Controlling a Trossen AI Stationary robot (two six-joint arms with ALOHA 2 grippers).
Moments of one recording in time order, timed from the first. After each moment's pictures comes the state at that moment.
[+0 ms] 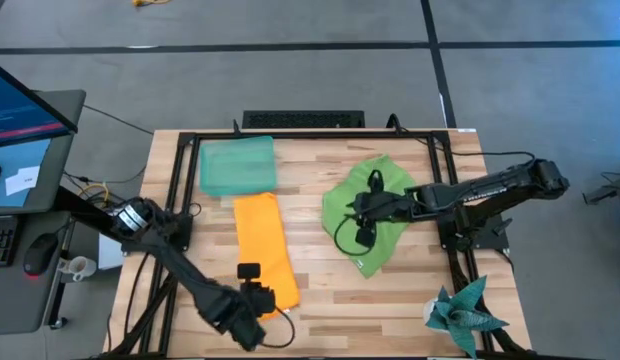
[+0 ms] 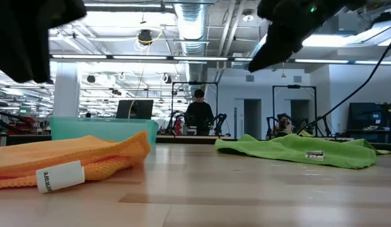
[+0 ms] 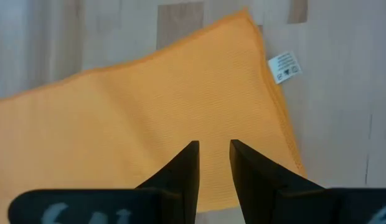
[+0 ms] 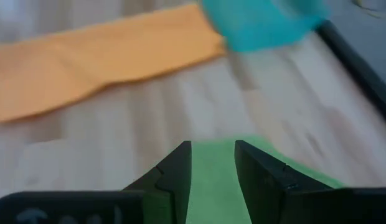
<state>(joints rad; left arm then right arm) -0.77 1.87 1.39 -0.96 -0.44 -0.76 0.16 1.27 0.82 -0.27 0.30 0.12</state>
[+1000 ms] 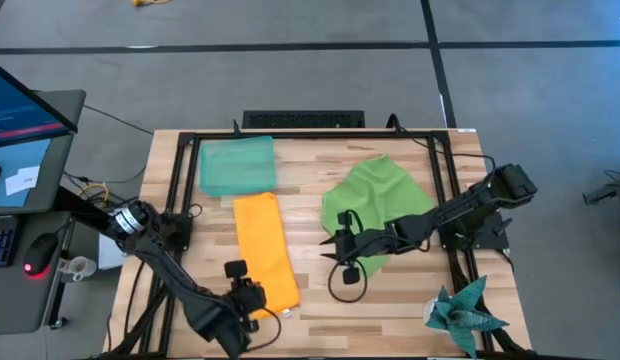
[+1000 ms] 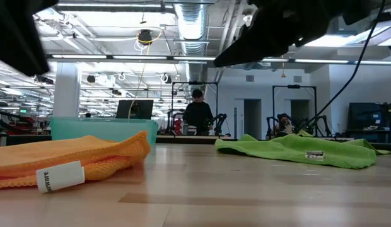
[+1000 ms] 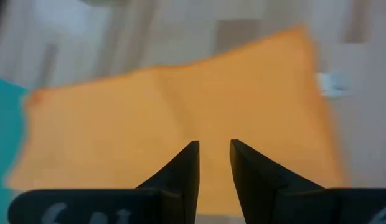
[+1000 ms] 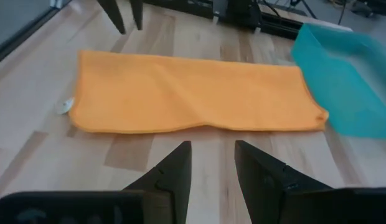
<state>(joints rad) -0.83 1.87 1.34 -1.06 -0.68 -0.99 0.34 1.58 0.82 0.22 0.29 -0.09</state>
